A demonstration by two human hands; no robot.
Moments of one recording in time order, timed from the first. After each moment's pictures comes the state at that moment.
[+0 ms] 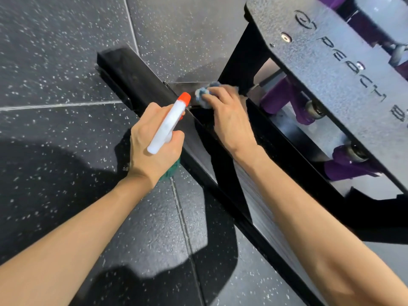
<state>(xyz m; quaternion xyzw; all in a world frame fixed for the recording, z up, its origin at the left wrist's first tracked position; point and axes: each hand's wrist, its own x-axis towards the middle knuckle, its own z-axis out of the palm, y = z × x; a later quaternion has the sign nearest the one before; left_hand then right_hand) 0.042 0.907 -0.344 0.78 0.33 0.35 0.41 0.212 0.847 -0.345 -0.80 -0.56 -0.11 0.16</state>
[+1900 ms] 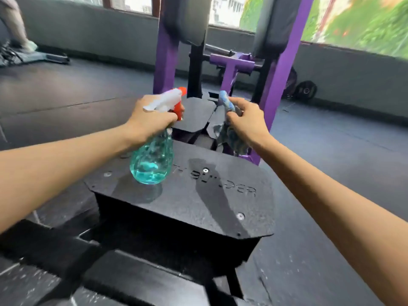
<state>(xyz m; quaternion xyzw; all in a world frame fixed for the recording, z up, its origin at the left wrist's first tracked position) 0.253 0.788 -0.043 0.79 -0.04 0.22 0.58 0.307 0.585 -0.027 -0.87 -0.20 -0.14 0.43</state>
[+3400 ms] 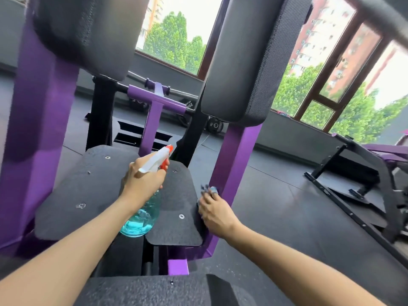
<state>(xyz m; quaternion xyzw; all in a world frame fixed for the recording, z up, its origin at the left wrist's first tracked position) 0.566 0.752 -0.083 0.78 -0.04 0.17 0.60 0.572 0.527 -0.125 -0.85 -0.15 0.01 -0.51</state>
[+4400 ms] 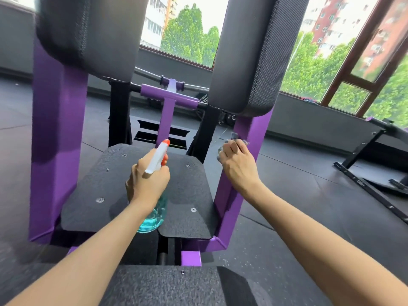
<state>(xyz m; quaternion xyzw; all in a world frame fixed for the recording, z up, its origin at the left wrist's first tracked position) 0.561 0.741 -0.086 0.81 0.07 0.23 0.54 0.603 0.521 -0.052 -0.91 -0.15 -0.31 -0.22</state>
